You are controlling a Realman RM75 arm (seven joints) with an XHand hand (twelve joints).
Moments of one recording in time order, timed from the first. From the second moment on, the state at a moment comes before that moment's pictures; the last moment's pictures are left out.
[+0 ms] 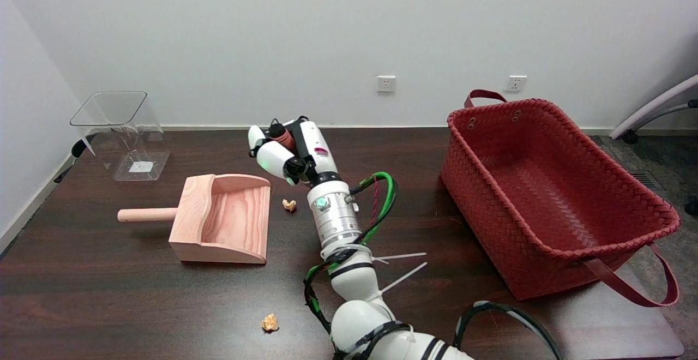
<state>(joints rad) 0.21 -1.75 -2.12 1.13 1.02 0.76 0.19</state>
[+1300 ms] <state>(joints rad) 0.33 -1.88 -2.13 0.98 1.01 0.74 0.31</state>
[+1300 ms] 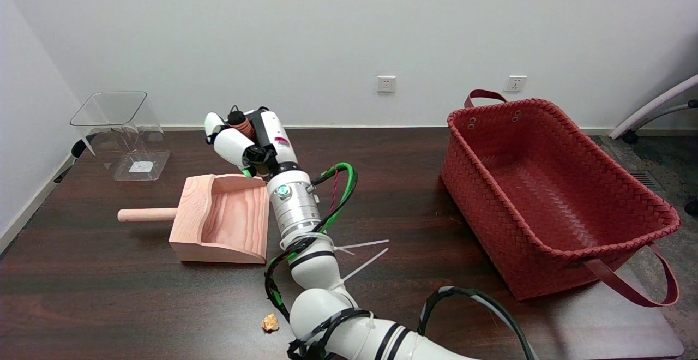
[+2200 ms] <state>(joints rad) 0.23 -1.82 -2.12 1.22 0.94 0.85 0.05</state>
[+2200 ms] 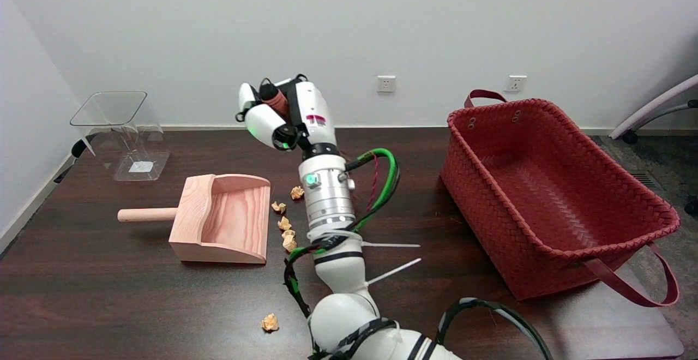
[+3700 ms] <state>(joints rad) 0.34 -1.90 -2.13 0.79 0.95 0.88 0.29</state>
